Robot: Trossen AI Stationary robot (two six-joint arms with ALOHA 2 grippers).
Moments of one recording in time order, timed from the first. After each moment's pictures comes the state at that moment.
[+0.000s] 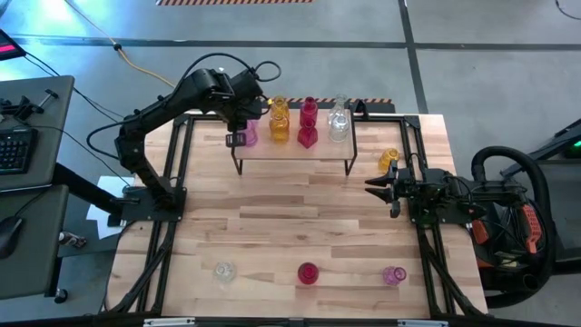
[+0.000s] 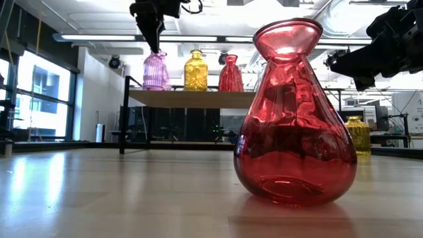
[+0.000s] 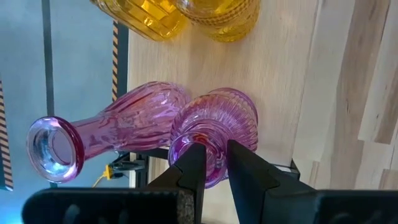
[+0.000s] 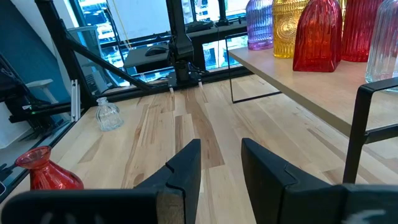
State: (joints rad) left arm 0.48 1.67 1.91 -1.49 -0.19 0.45; right arm 0.04 0.01 0.07 -0.14 0.12 0.18
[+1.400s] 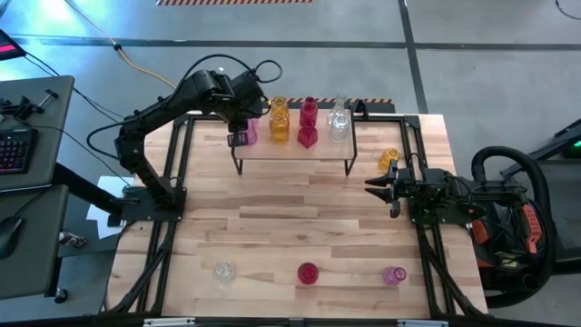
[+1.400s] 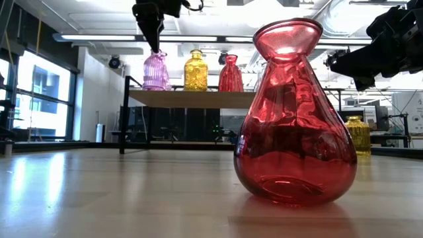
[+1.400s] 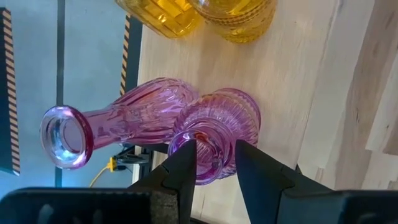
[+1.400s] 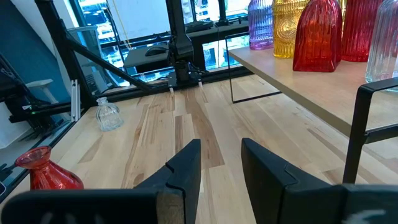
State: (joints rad) left arm 0.47 1.67 1.91 -1.48 -0.24 0.38; right arm 0.03 0.01 0.07 -0.14 0.12 0.18
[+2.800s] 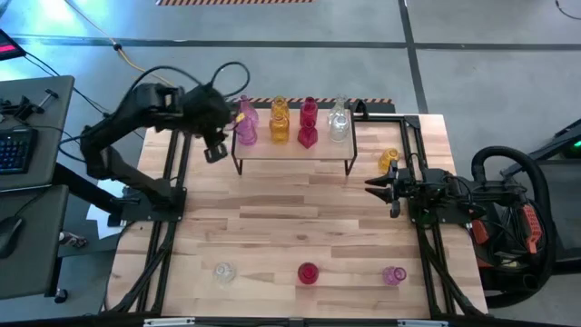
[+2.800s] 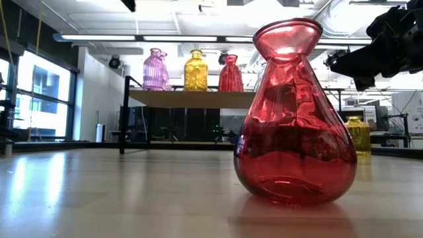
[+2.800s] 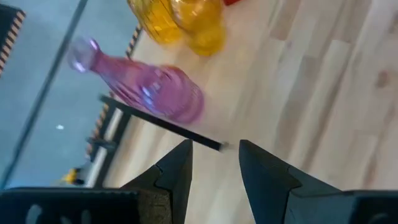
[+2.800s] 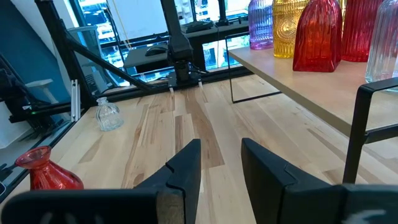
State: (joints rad) left arm 0.25 1.40 1.90 -1.57 -0.27 -0.02; right arm 0.04 0.01 0.07 -0.14 0.12 0.18
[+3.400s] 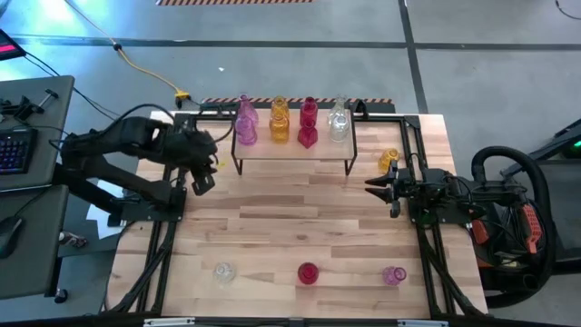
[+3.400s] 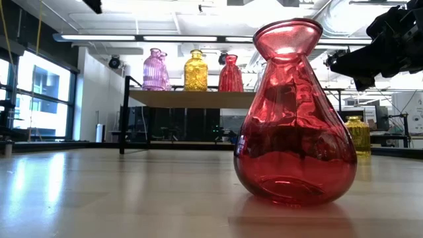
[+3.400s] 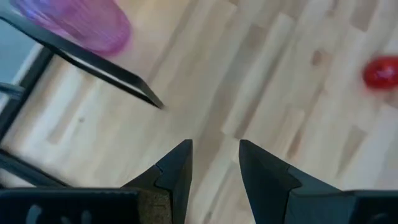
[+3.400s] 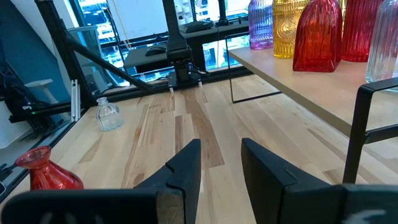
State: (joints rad) left arm -0.03 1.15 1.51 -1.49 -0.22 -0.46; right arm 0.03 0.01 0.07 -0.14 0.12 0.18
